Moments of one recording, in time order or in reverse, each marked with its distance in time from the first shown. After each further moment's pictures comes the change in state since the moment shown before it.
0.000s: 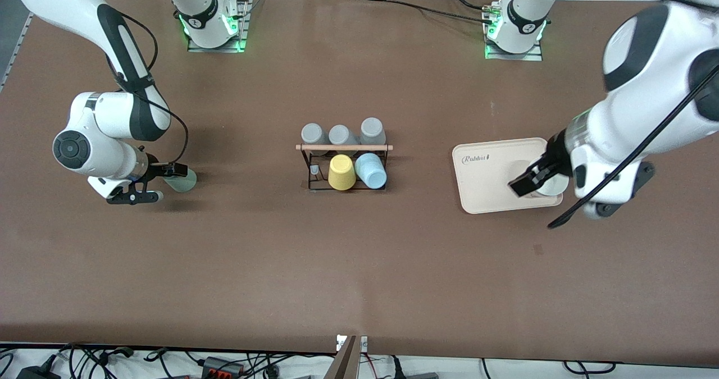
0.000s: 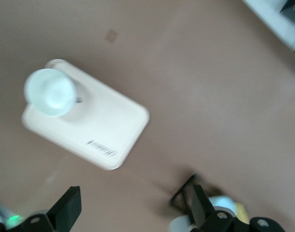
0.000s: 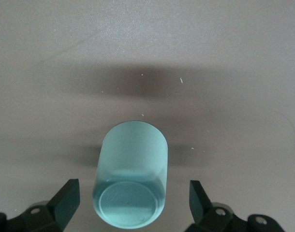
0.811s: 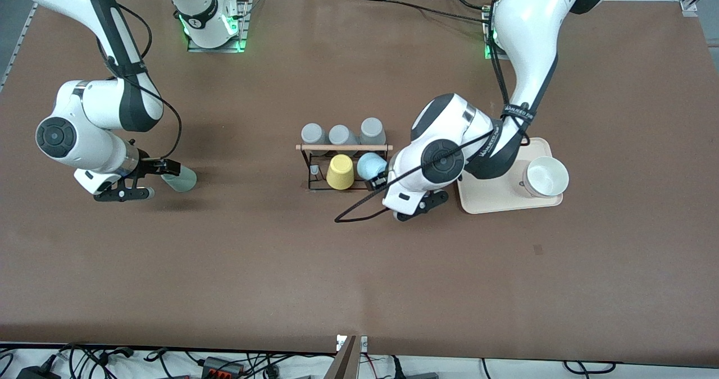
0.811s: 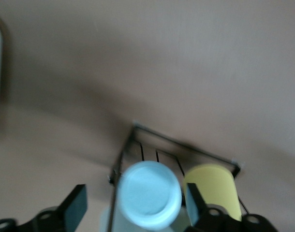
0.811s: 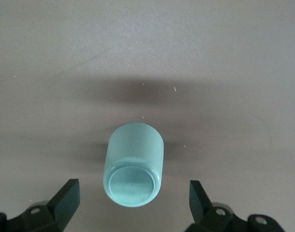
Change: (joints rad) left arm -0.323 0.341 -0.008 -0.018 -0.060 0.371 -0.086; right arm 0.003 -0.064 -0.002 0.000 -0.007 -0.023 0.000
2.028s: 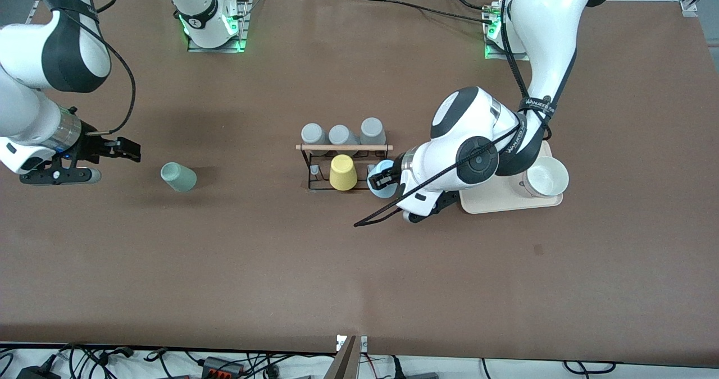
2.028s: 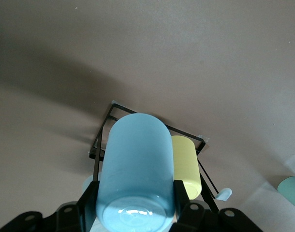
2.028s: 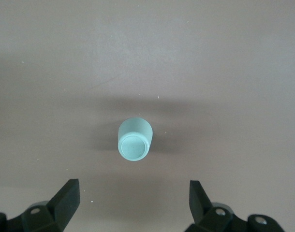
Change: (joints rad) left arm 0.038 -0.031 -0.008 -0.007 -0.199 -0.005 0.028; right arm -0.003 -0.188 0.006 0.147 -0.012 -0.266 -0.007
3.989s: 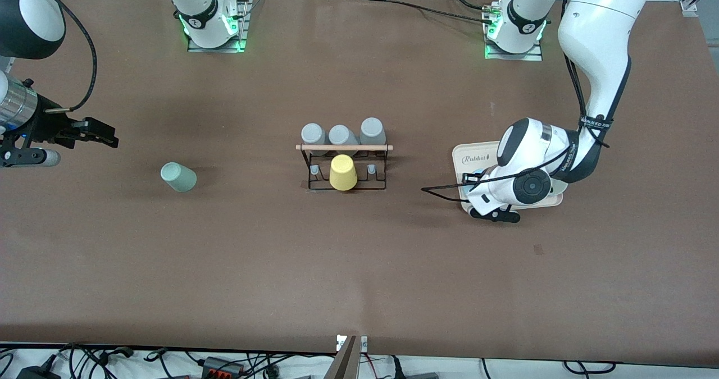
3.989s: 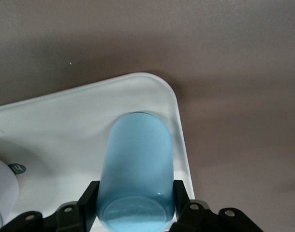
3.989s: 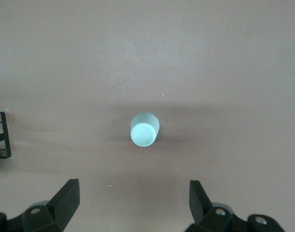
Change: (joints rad) left arm 0.258 -0.135 0.018 -0.580 0.332 0.176 0.759; right arm -0.026 -0.053 -0.001 0.165 0.061 -0.202 0.001
